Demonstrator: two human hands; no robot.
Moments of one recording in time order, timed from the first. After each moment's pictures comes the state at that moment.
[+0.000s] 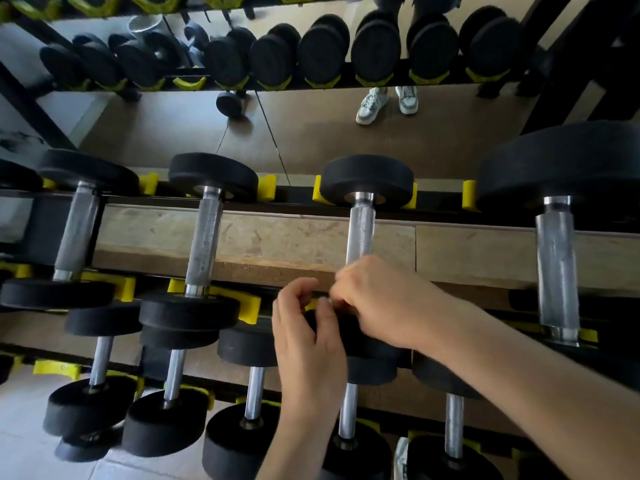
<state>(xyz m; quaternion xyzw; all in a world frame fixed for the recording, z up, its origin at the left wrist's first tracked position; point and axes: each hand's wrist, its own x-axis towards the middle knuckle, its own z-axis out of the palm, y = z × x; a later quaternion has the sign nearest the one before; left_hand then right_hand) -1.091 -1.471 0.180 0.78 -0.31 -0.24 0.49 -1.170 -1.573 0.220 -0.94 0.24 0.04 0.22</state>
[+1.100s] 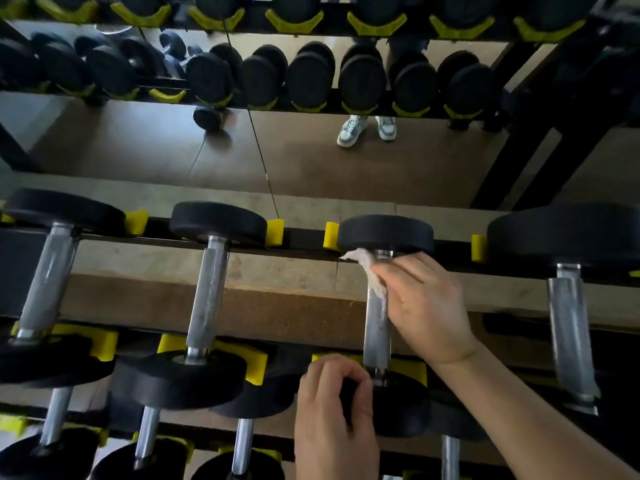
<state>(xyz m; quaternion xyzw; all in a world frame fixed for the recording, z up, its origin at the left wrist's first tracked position) -1.067 -1.468 0.178 0.75 -0.44 -0.24 0.44 -1.161 -1.622 0.180 -0.87 0.38 -0.32 0.03</state>
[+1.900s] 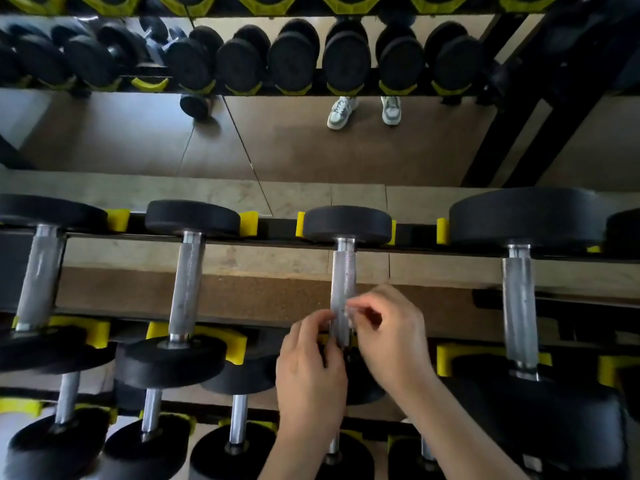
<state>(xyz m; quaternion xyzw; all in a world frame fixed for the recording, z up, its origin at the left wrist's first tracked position) -1.077 -1.498 0.193 0.80 -0.41 -0.29 0.33 -1.175 -1.566 0.184 -0.74 0.52 -0.30 0.30</state>
